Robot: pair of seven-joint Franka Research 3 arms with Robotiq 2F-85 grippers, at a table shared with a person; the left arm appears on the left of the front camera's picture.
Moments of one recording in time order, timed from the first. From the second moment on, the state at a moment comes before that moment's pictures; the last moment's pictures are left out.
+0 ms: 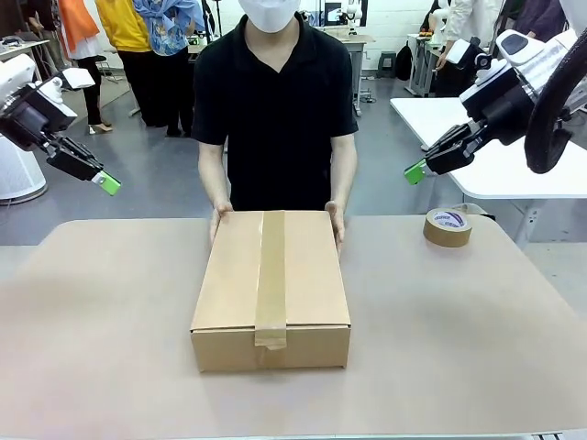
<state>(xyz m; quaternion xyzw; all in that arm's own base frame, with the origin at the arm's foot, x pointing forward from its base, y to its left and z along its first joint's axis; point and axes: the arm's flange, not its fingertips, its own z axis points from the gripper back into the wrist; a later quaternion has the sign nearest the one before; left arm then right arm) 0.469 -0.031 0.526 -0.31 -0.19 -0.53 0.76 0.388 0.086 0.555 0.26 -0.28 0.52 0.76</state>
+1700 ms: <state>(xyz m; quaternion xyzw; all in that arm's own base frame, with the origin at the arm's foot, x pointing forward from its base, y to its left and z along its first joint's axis) 0.466 -0.024 0.537 -0.30 -0.21 -0.53 0.77 0.375 0.087 0.556 0.26 -0.28 0.53 0.76</state>
